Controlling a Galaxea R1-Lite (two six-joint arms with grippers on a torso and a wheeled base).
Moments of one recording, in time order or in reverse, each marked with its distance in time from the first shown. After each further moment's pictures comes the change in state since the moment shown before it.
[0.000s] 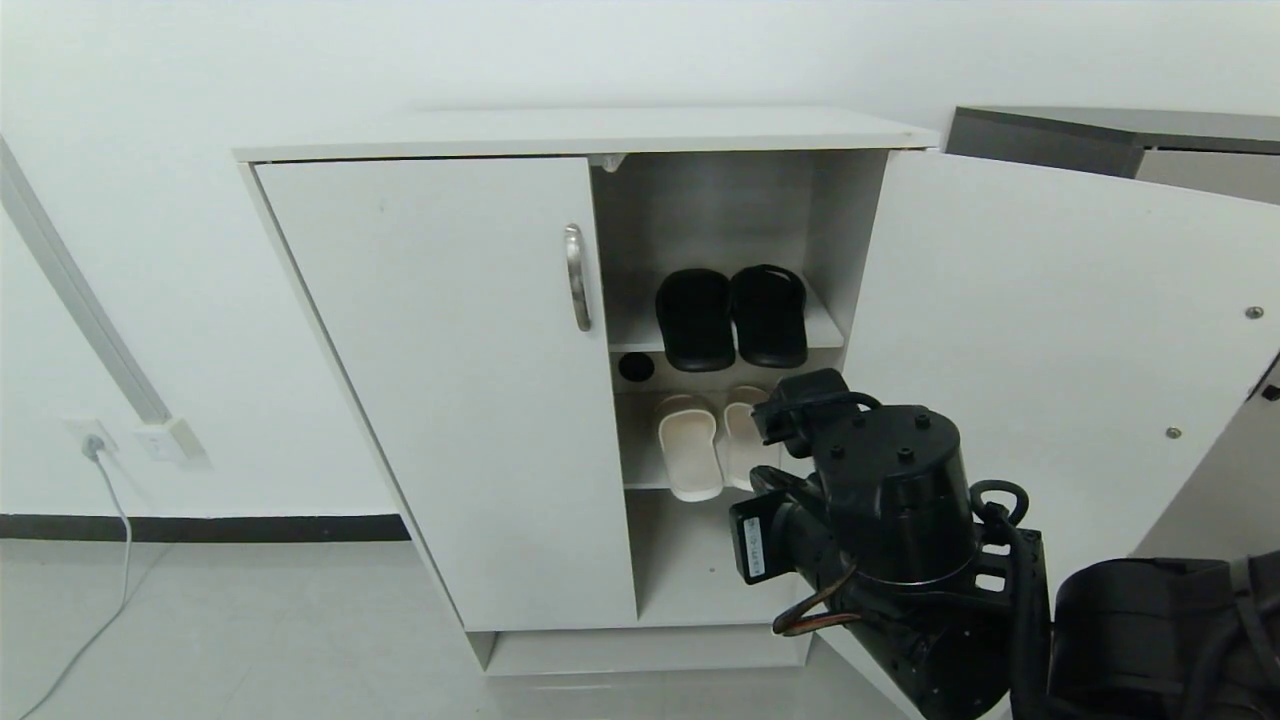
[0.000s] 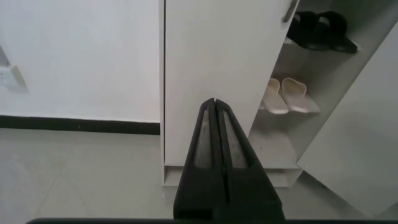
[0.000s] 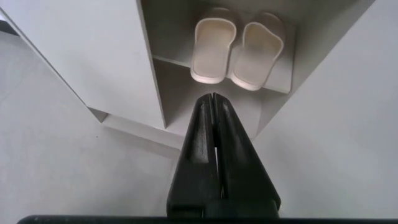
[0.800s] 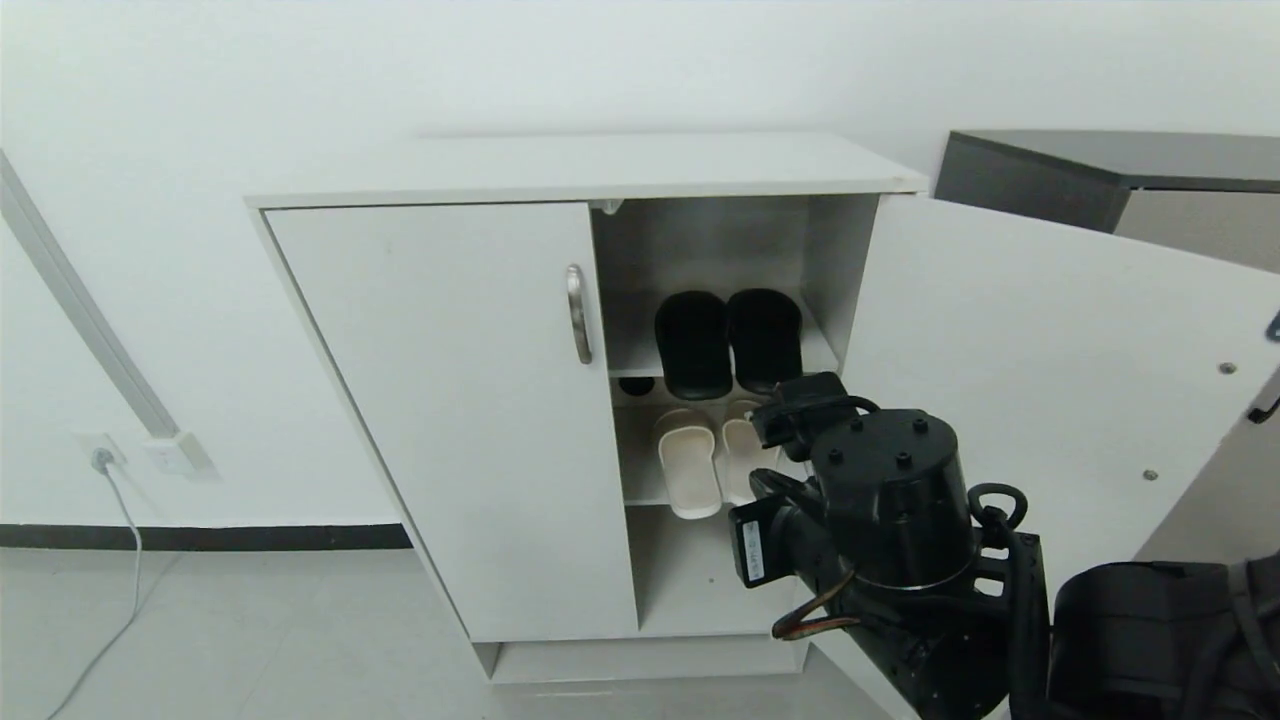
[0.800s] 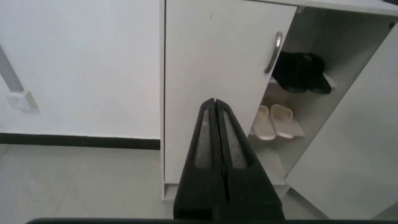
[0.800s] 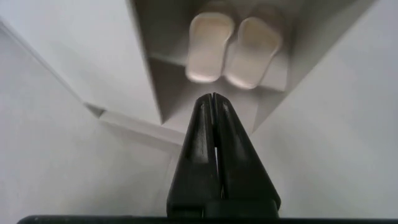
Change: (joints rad) left arm 0.000 0.000 0.000 -0.001 0.000 0.000; right arm 0.002 0.007 0.002 0.000 0.000 -0.001
